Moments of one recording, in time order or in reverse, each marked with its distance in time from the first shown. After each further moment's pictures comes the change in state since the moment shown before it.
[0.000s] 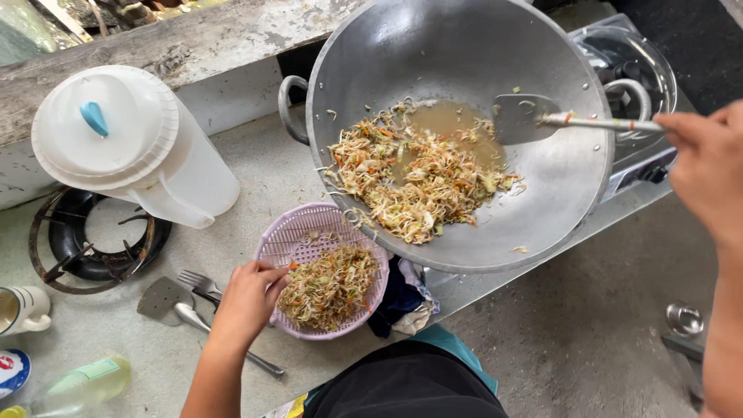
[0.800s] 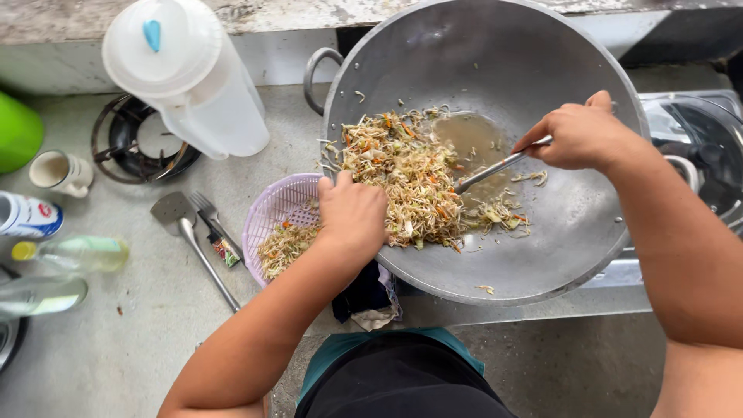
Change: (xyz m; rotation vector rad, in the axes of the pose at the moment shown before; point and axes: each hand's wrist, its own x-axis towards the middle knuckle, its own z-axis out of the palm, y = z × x) left_hand 0.100 0.258 0.017 0.574 -0.246 -0.248; right_hand 0.182 -0.097 0.108 -0.100 -0.855 -0.480
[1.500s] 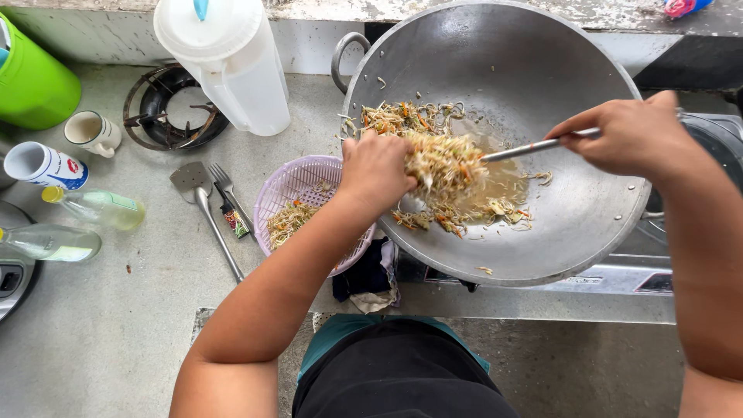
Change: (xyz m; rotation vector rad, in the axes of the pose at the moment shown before) left_hand 0.010 0.006 0.002 -0.341 0.295 -0.037; right_hand -0.057 0.013 -0.015 -0.054 0.161 0.089
